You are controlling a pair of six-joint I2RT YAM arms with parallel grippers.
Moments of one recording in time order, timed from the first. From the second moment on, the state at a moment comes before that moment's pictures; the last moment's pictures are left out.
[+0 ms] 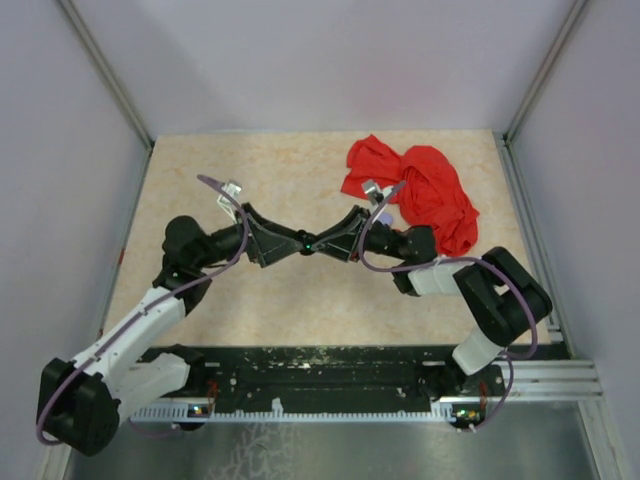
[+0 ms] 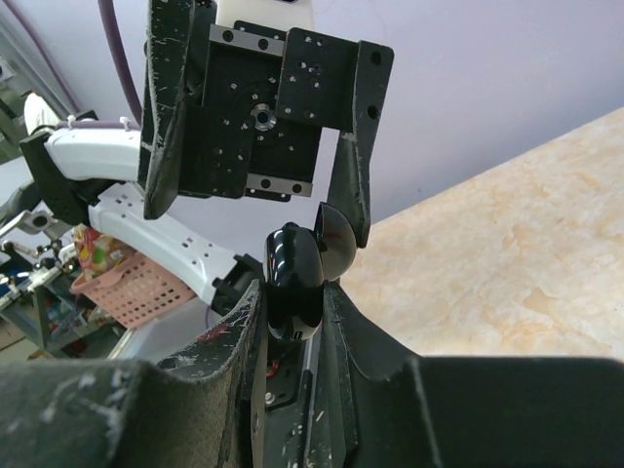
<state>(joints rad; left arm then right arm) -0.43 0.96 0.60 0.51 0.76 -0.81 0.57 1.59 0.58 1.56 -0.84 0.96</state>
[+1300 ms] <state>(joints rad) -0.42 0.93 0.62 0.28 0.66 -0.68 0.52 1.56 0.59 1.29 -0.82 0.83</state>
